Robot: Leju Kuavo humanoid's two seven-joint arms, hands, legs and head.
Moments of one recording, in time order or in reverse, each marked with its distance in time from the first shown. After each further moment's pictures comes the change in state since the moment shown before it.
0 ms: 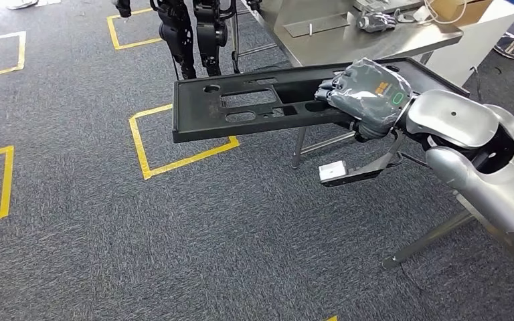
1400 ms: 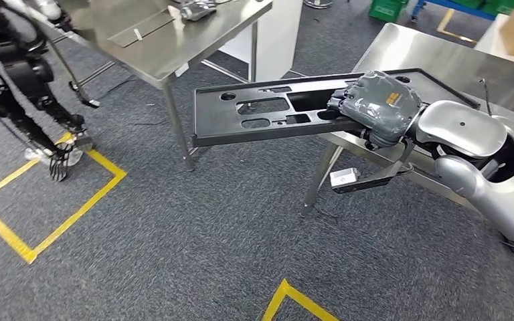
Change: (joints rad) left arm 0.002 -0.005 0.022 0.000 -0.013 0.004 0.008; right arm 0.041 -0.045 0.002 0.003 -0.008 -0.020 0.004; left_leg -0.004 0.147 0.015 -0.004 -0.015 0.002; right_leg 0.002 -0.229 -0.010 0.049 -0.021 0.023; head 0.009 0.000
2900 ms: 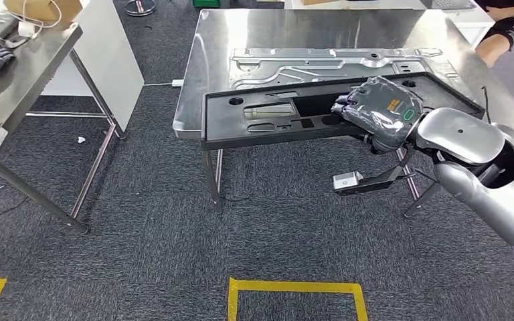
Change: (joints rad) left arm -0.006 0.002 0.025 0.000 -0.023 0.005 0.006; right arm 0.028 -0.005 0.000 0.010 0.063 -0.014 -0.002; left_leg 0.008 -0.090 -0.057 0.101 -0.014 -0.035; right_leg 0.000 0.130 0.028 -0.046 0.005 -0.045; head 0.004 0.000
